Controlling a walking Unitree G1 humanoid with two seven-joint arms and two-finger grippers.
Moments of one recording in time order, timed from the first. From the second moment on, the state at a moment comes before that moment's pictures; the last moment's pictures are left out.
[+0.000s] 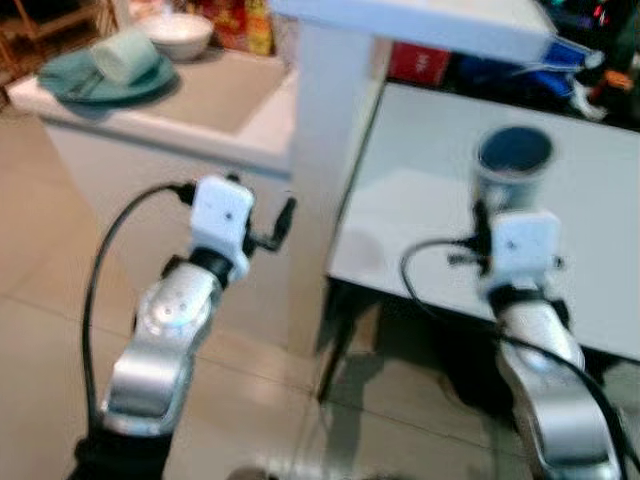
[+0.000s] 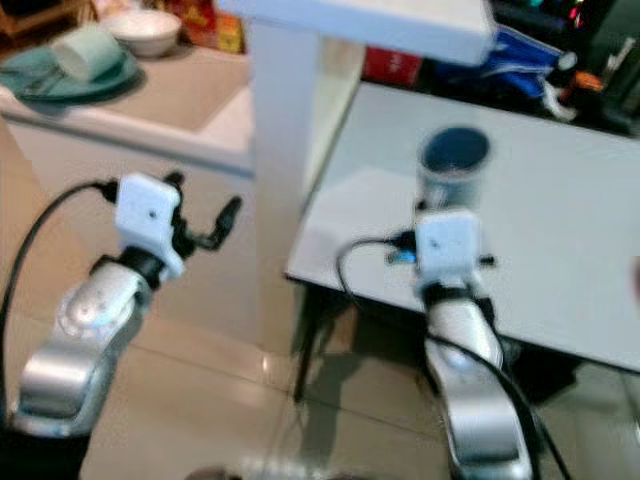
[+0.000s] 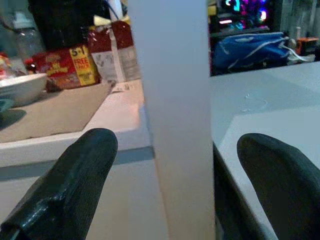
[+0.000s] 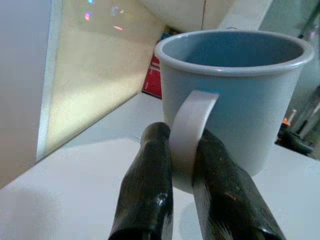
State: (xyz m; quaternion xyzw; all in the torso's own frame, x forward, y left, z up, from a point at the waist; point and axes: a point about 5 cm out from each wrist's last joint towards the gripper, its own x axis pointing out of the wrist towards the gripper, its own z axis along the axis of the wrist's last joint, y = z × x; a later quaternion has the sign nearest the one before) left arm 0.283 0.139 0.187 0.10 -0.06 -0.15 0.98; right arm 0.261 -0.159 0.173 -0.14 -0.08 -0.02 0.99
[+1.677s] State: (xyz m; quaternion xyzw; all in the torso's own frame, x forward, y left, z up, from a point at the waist) left arm 0.294 0.130 0.197 0.06 -0.09 -0.16 0.98; right arm 0.270 -0.152 0.191 0.06 -0.09 0.04 0.99
